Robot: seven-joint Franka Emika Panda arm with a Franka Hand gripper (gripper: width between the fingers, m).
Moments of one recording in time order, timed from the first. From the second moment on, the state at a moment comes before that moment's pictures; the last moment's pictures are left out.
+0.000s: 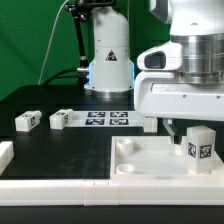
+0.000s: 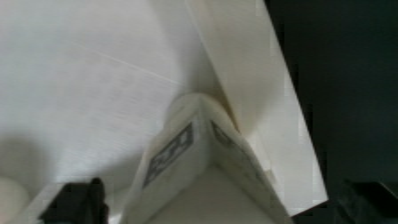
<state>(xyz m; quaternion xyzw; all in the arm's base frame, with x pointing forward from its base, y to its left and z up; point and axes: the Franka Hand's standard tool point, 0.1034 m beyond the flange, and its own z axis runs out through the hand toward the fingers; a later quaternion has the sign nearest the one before) 0.634 0.126 0.071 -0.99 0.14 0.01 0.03</state>
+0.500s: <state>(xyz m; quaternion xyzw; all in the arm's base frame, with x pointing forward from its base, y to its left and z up) 0.636 0.113 0.071 -1.00 -0.09 0.00 0.03</state>
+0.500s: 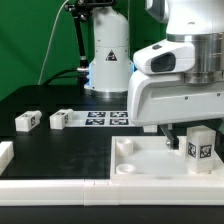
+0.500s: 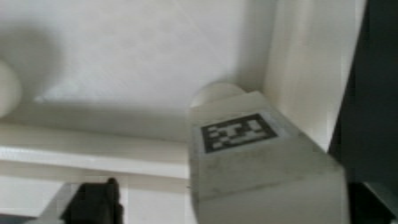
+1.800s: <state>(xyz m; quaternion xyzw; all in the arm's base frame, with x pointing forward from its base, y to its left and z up) 0.639 0.115 0.067 -0.91 0.42 0.00 0.04</state>
